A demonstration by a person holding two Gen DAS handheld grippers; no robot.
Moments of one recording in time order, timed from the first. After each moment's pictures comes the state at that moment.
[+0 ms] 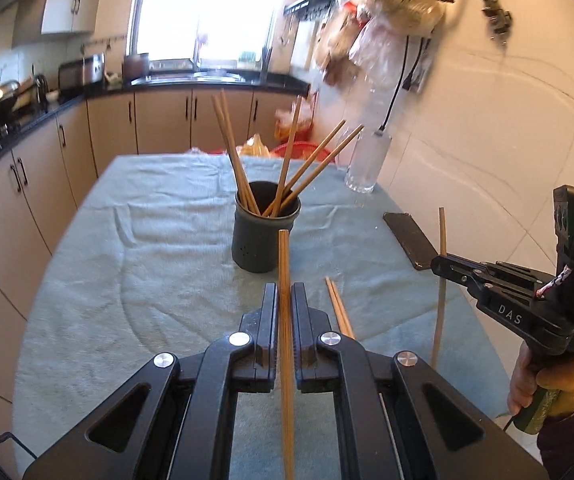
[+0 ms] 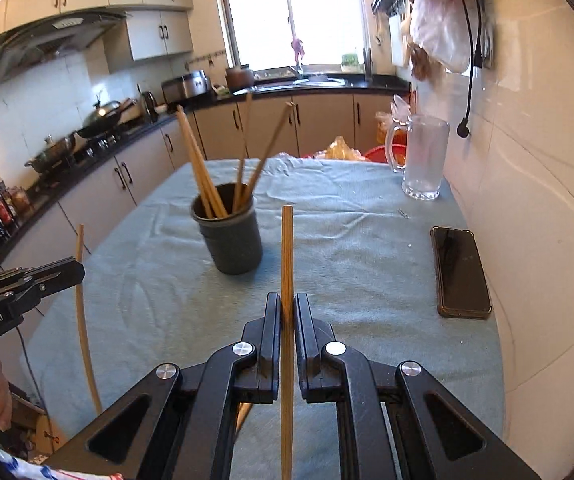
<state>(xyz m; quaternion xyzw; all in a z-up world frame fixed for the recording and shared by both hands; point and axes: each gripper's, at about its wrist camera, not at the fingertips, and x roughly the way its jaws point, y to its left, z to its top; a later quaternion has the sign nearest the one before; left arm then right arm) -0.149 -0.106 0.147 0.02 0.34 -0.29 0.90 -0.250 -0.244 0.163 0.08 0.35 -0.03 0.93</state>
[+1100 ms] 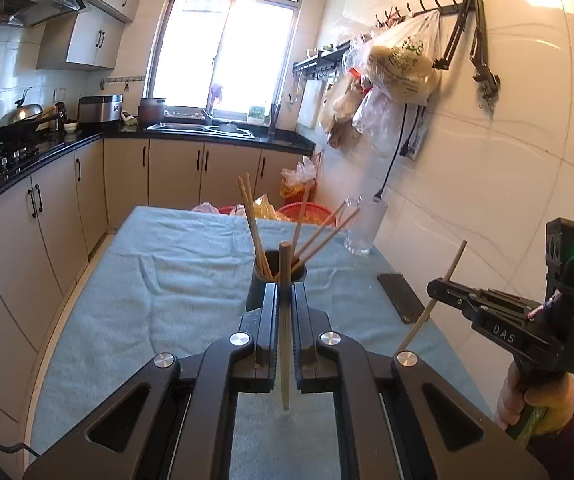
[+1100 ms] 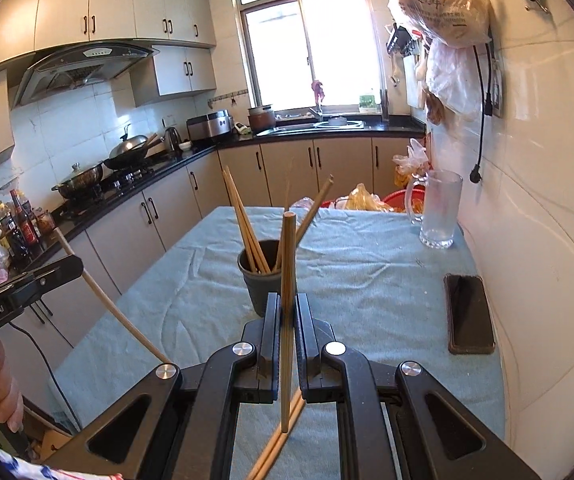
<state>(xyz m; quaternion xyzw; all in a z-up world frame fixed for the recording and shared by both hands) -0.168 -0.067 0.202 -0.03 0.26 -0.28 0.93 -0.263 -0.223 0.213 0.08 0.28 0.00 0.96</state>
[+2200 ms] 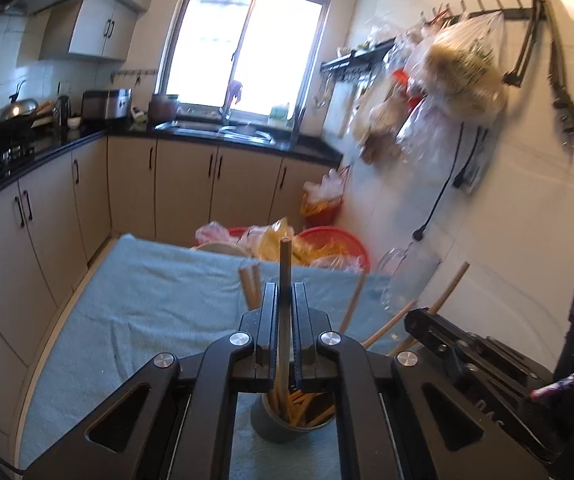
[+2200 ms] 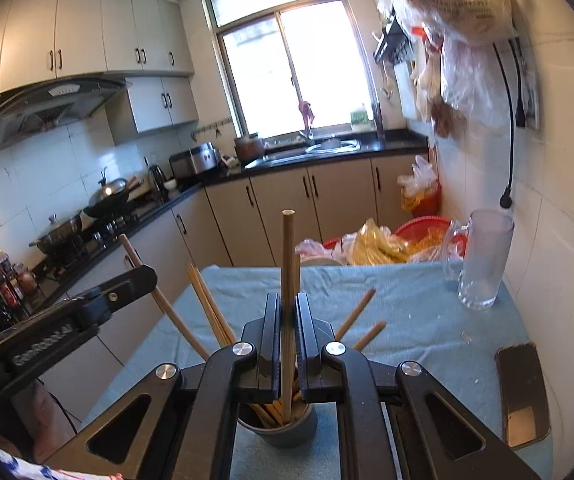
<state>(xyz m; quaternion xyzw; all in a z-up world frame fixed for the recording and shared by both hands) 0.017 -0.147 0.206 -0.05 0.27 -0.24 0.93 -0.099 -0.231 0.216 0.13 0.24 -0.02 0.96</state>
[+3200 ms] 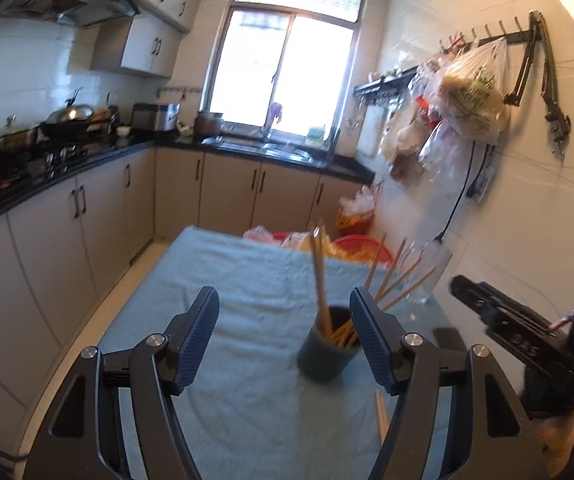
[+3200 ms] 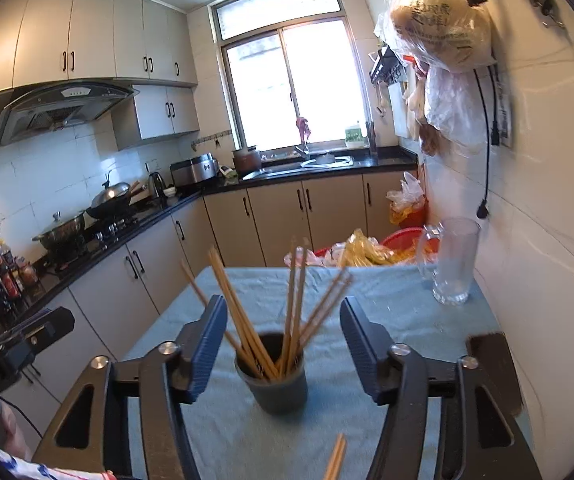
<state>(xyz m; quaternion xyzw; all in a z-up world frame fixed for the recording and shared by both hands) -0.103 -0.060 0.207 -0.06 0.24 -0.17 0.95 -0.181 -0.215 0.229 0.10 0.21 -0.04 0.97</state>
